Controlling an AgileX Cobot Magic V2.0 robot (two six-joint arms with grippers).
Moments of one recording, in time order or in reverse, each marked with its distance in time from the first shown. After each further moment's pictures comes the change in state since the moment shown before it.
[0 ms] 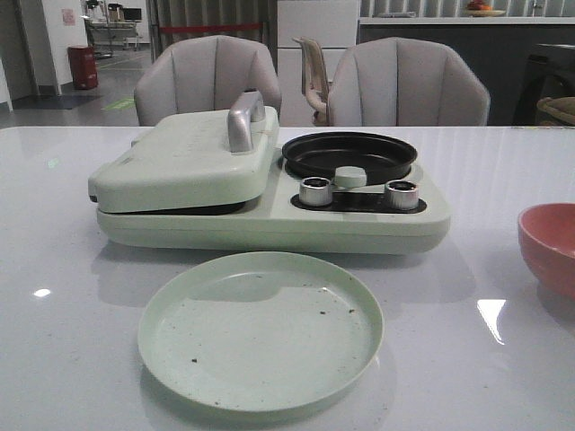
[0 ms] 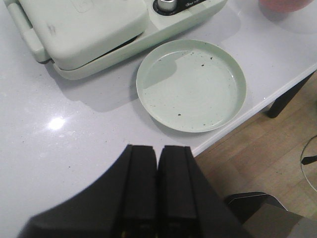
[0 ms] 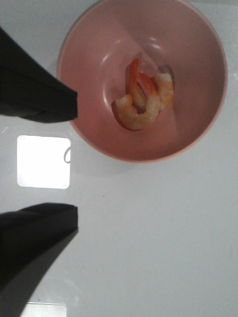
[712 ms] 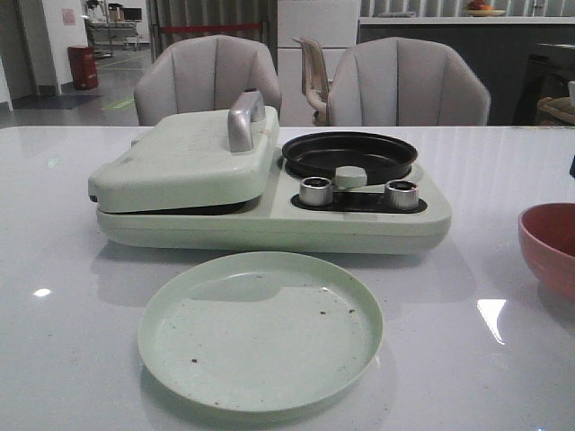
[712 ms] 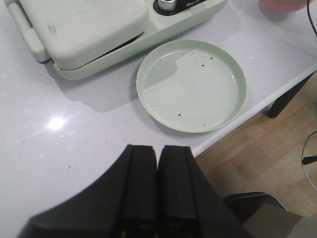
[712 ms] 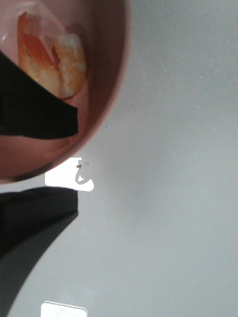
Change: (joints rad) left arm 0.000 0.000 0.000 0.000 0.000 0.000; right arm 0.000 0.455 -0.213 -0.009 -0.095 0.000
